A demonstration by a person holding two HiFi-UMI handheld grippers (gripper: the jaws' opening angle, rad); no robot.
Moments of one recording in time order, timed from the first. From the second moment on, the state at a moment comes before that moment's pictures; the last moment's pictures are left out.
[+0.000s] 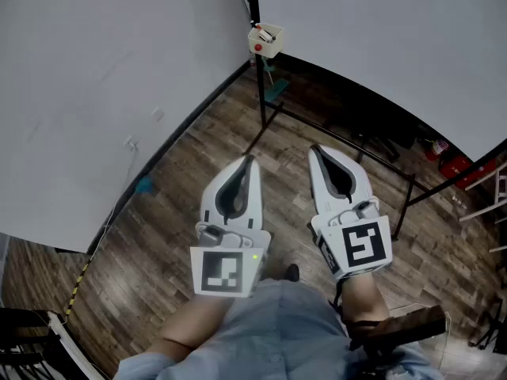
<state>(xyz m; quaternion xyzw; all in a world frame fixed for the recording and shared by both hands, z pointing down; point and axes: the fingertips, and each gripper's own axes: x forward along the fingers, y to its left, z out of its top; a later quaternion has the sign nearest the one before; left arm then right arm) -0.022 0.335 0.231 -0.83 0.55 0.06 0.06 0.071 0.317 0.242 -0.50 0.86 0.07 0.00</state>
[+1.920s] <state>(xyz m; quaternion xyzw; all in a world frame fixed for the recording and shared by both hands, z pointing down) 0.003 0.254 0.239 -0.81 0.58 0.06 0.07 0.101 0.248 0.267 -0.46 0.89 0.04 0.00</state>
